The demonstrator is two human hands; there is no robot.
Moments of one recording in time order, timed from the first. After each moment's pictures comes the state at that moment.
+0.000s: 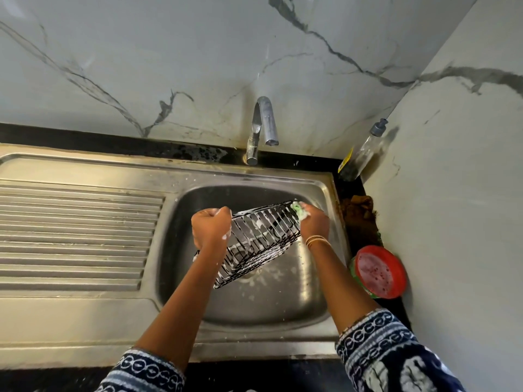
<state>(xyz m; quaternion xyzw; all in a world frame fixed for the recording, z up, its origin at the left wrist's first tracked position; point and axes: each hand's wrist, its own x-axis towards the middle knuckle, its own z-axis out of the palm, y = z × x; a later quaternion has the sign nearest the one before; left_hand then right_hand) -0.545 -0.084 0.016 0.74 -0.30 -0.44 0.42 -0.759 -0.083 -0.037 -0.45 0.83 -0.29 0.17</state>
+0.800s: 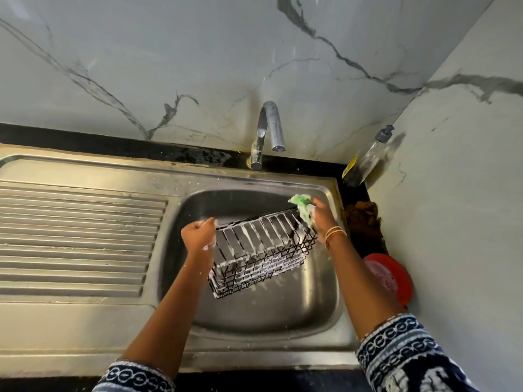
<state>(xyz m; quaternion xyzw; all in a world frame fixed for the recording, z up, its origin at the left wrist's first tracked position) -0.517 -0.100 -0.026 0.67 -0.25 -0.50 0.49 -0.764 -0.105 -0.004 -0.38 0.79 -0.33 0.36</state>
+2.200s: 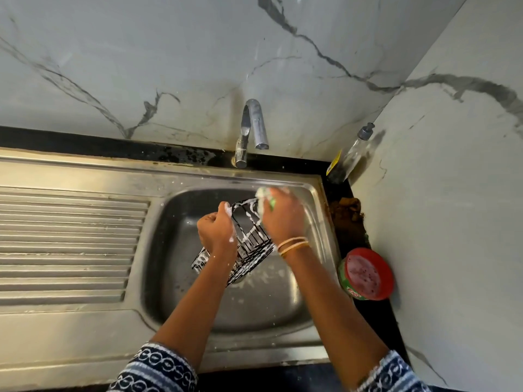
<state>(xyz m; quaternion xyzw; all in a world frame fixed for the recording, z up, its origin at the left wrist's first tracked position) -0.581 -0.090 0.006 0.64 -0.20 -0.51 0.53 -0.685 -0.078 0.052 -0.59 0.77 -0.25 0.04</state>
